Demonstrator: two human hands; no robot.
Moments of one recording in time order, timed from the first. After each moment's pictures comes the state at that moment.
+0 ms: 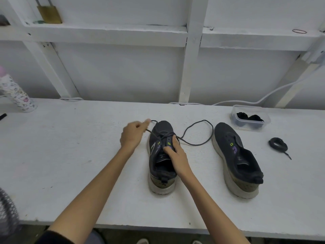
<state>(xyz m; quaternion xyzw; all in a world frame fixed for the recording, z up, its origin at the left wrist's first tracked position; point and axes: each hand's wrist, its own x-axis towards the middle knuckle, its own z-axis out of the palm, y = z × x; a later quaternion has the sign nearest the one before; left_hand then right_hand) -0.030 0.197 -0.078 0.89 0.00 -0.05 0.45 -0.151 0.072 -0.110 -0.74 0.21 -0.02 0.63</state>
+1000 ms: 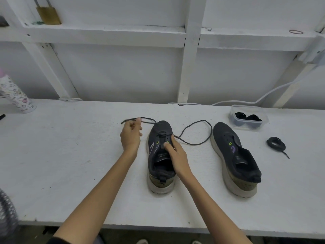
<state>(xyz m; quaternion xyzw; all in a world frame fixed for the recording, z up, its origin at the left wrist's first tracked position) -0.042 0.189 -0.085 0.78 0.09 0.03 0.62 -0.150 0.067 -0.117 -0.73 0.20 -0.05 0.65</state>
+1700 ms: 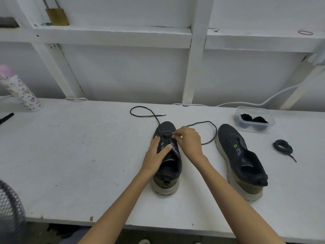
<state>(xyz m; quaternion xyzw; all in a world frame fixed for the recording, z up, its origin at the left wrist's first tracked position) -0.102 0.176 -0.117 0.79 -0.07 -0.20 0.57 -0.102 0.023 -0.098 -0.95 0.10 -0.12 0.28</state>
